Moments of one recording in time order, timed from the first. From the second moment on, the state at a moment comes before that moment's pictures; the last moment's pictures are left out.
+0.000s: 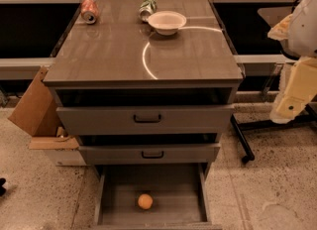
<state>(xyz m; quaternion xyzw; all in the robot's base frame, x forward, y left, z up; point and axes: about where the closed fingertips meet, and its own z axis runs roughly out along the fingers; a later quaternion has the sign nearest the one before) 0.438 -0.217 0.976 -0.60 0.78 -0.03 0.16</state>
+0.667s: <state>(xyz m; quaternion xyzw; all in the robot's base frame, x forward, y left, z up) 0.438 -0.206 0.961 -0.61 0.77 -0.02 0.17</state>
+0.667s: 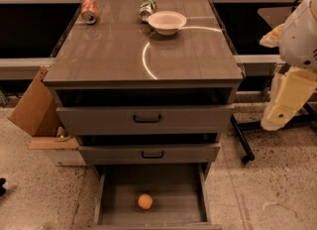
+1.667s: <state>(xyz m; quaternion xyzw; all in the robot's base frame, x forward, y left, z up) 0.433 -0.186 0.919 -0.63 0.75 0.01 0.19</state>
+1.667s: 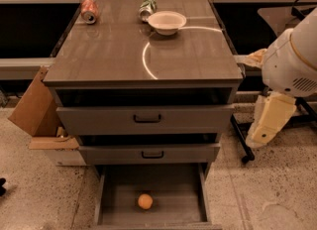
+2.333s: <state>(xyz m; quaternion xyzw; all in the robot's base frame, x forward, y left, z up) 0.436 -0.173 0.835 -0.66 0.72 0.06 0.22</state>
